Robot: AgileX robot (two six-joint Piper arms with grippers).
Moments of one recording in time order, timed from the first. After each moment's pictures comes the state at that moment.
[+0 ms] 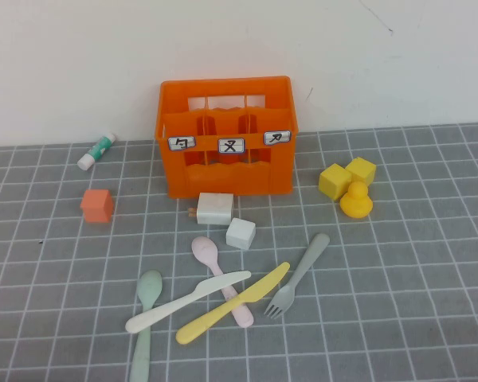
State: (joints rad) right arm 0.02 -0.01 0.03 -0.08 0.40 0.03; left arm 0.06 -0.01 0.02 -0.05 0.37 0.01
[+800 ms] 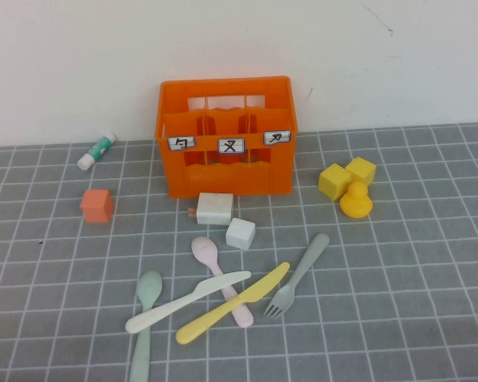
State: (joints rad) right arm 0.02 -0.01 0.03 -0.08 0.40 0.03; left arm 0.06 -0.01 0.02 -0.04 0.37 0.01
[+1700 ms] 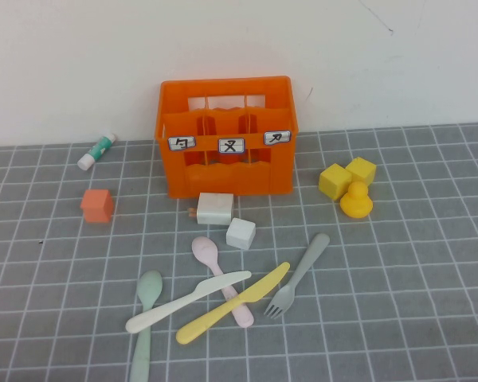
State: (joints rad) right arm 0.02 -0.01 0.03 -0.08 0.40 0.03; left arm 0.06 -0.01 0.02 -0.02 0.36 -0.02
